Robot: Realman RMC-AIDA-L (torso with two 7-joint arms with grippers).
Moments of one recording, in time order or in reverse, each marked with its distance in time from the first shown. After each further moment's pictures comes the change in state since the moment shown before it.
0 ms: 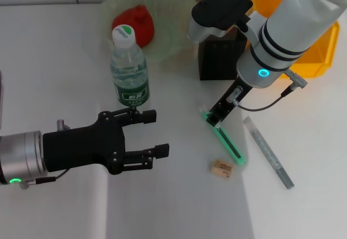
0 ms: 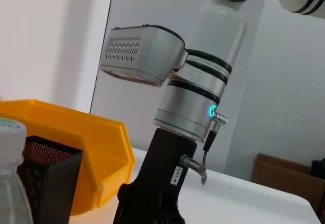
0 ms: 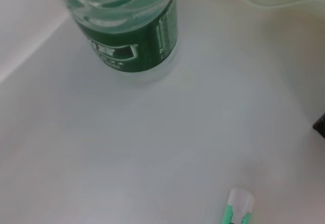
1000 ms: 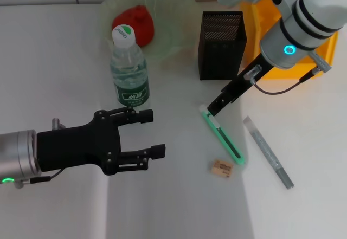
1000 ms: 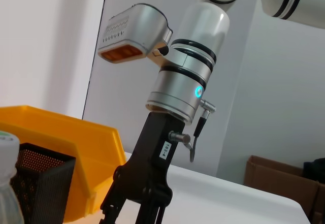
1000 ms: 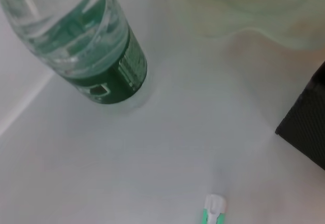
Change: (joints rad) left arm 0.001 0.014 -0.002 0.007 0.000 0.035 -0.007; right arm -0.023 -0.009 0.273 -0.034 -0.035 -0.105 -0.087
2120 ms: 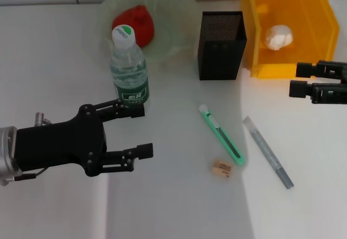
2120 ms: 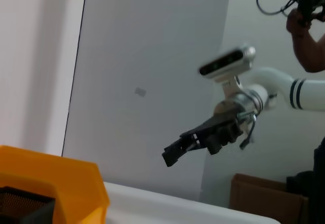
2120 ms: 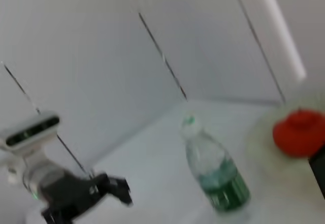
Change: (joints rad) left arm 0.006 0.042 0.013 -0.002 -0.057 0.117 0.042; right arm -0.592 -0.029 0.626 -0.321 0.664 -0.455 -0.654
